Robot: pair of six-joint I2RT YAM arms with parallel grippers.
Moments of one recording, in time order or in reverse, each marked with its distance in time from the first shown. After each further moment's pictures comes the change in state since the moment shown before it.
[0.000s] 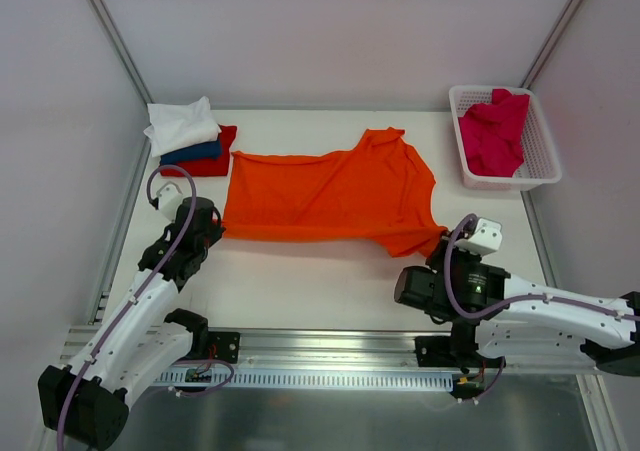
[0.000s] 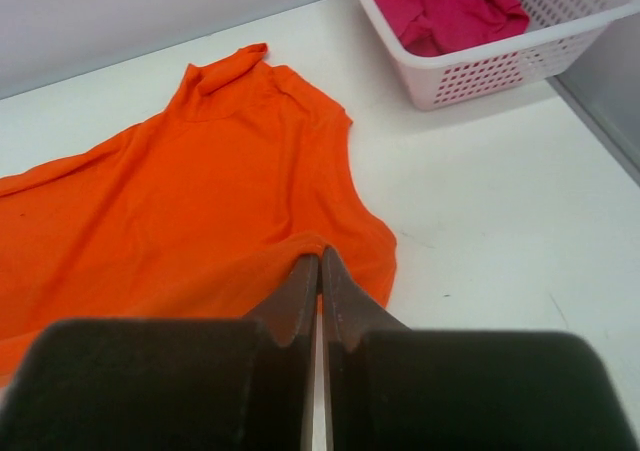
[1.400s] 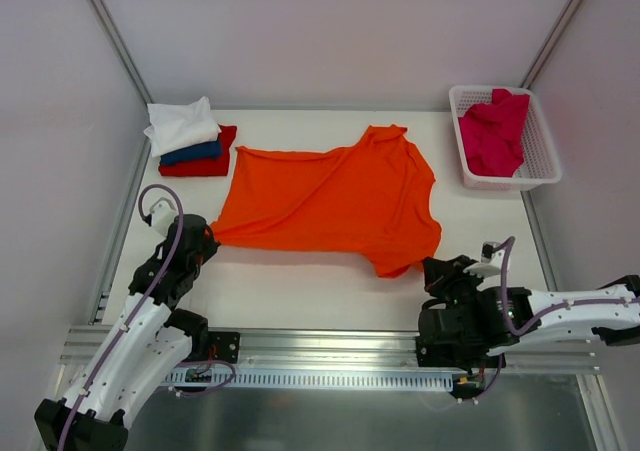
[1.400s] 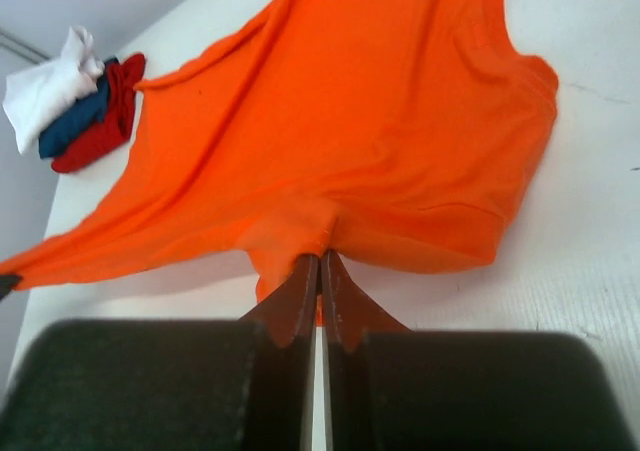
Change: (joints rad) left arm 0.000 -0.182 -0.070 -0.102 0.036 -0.029; right arm 0.335 -0.234 -0.204 0.005 -0.130 0.372
